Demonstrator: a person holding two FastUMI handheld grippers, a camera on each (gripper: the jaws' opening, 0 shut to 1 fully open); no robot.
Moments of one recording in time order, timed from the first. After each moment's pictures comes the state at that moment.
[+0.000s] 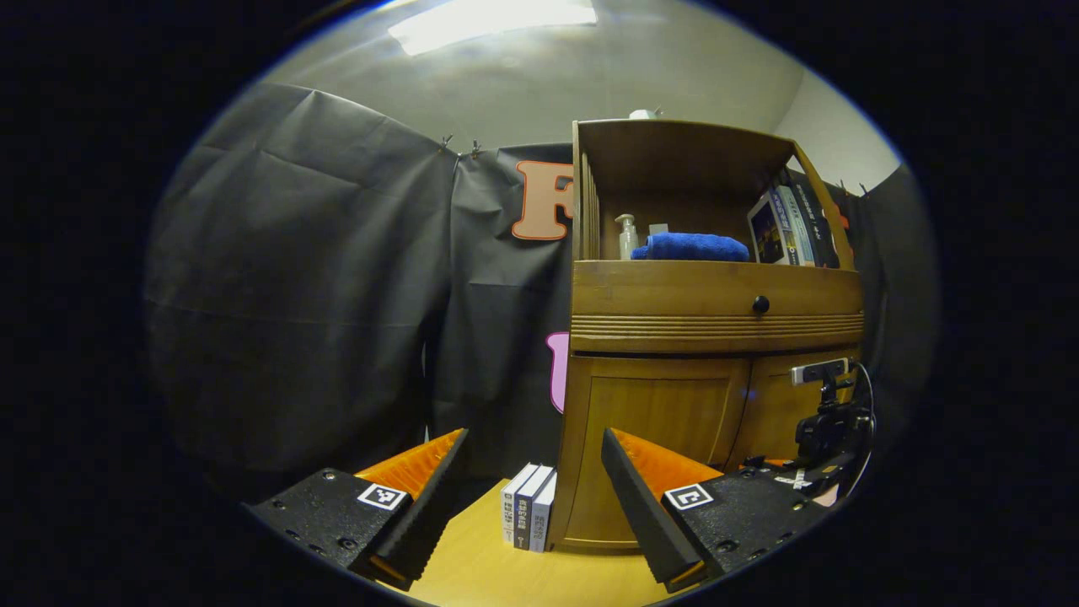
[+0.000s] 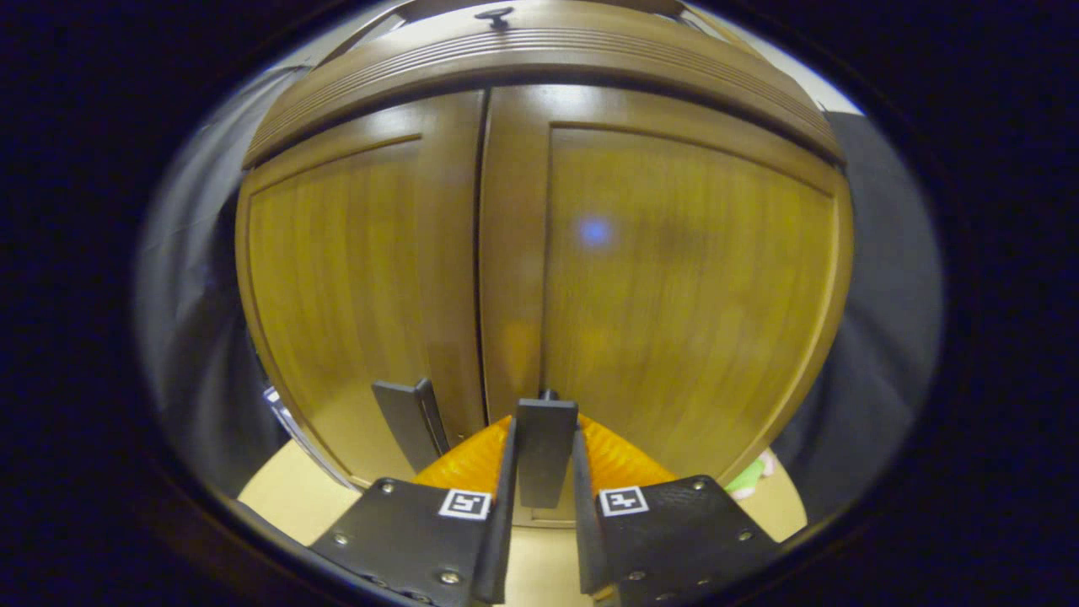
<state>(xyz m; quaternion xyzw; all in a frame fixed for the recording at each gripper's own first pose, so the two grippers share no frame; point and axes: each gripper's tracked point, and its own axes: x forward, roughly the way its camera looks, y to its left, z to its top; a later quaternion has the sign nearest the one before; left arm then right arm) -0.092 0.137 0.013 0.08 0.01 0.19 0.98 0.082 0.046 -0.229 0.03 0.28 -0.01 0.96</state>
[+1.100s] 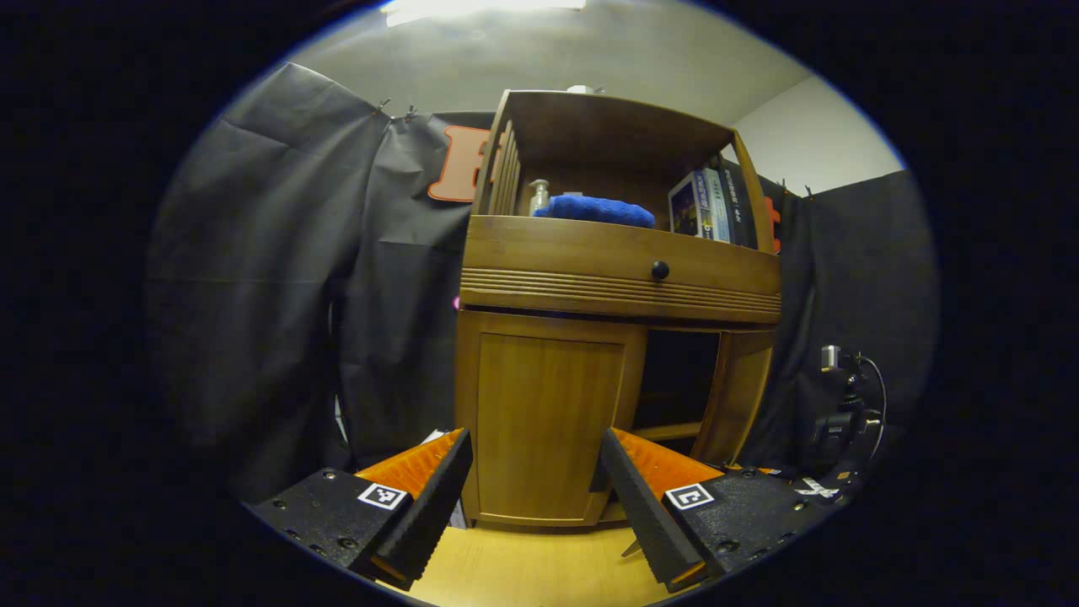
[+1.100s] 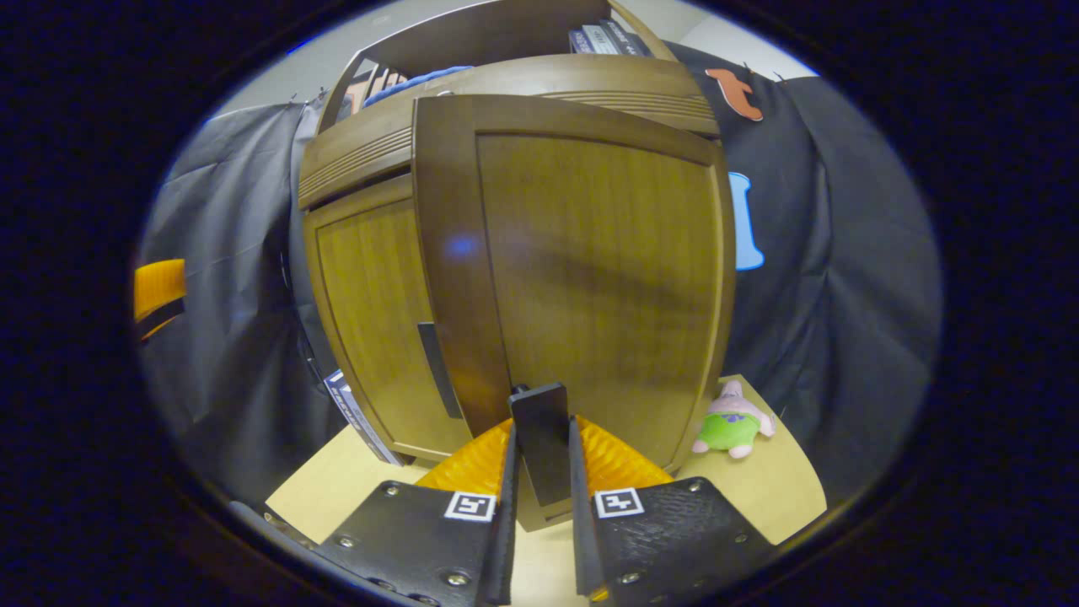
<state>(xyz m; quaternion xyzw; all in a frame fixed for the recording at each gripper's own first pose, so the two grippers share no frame) -0.066 0.026 -0.045 0.03 0.08 0.02 1.00 -0.028 -0.010 -0.192 0.08 0.28 0.03 0.96</state>
